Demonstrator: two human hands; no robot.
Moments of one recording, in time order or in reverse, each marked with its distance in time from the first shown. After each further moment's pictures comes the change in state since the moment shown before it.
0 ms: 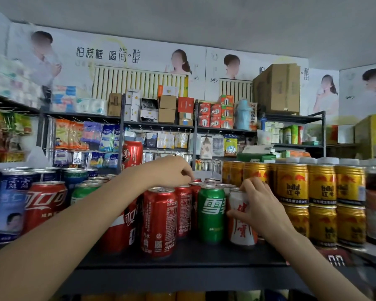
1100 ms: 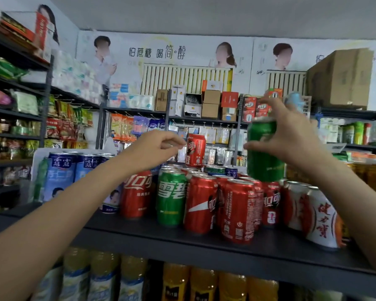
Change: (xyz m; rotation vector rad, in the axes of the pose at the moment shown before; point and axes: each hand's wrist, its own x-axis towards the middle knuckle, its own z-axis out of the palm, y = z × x) left_hand -0.129 -0.122 -0.033 -0.349 0.470 -0.132; right_hand 0.058 -0.150 -0.067 0.227 0.180 -0.181
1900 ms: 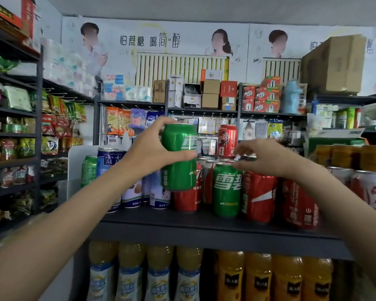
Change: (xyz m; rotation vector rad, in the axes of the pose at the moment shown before) left_hand -0.052 -0.088 -0.069 -0.295 0.117 -0.029; right_hand -0.007 -0.111 0.092 -0.082 -0.505 -0.047
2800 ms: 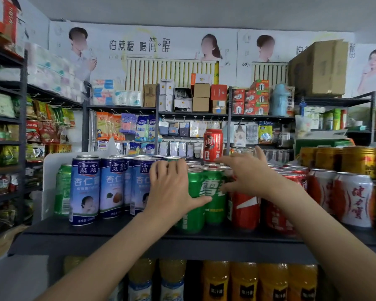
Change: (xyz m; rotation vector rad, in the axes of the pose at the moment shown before) left_hand -0.011 -0.017 0.098 0.911 0.031 0.071; right_hand -0.004 0.010 0.022 -0.283 0.023 0.054
